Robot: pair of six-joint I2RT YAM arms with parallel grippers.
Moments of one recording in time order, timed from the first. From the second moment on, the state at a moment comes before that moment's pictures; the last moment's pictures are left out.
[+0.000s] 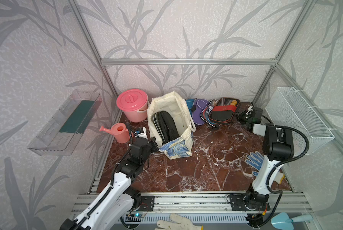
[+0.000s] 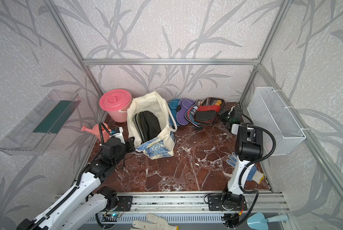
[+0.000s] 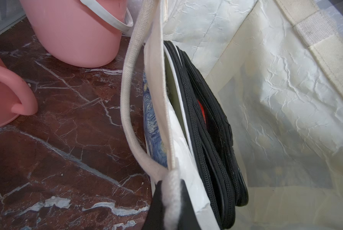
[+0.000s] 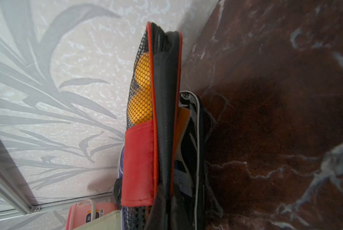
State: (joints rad) left arm -0.38 0.78 0.53 -0.20 -0.18 -0.57; right arm -0.21 2.04 1.21 0.36 -0.50 0.97
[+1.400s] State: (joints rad) left arm -0.38 0.76 0.53 -0.21 -0.17 -0.58; right arm -0.10 1.79 1.06 0.17 -0.39 0.84
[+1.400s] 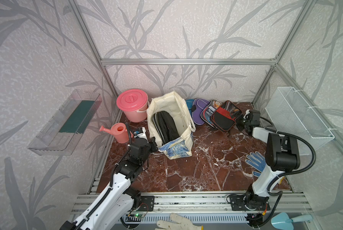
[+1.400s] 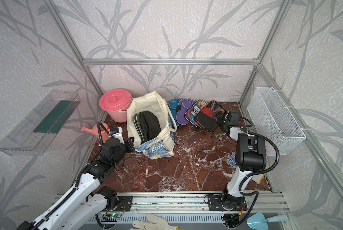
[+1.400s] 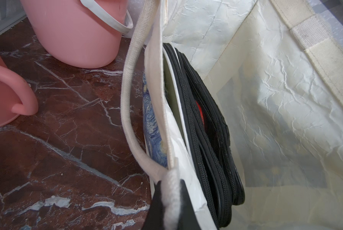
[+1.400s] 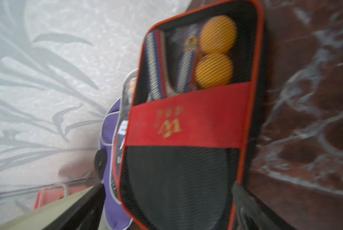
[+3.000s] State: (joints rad) left arm -0.38 0.55 0.53 -0.37 -0.18 -0.66; right arm 0.74 1.75 1.74 -0.93 -0.10 0.24
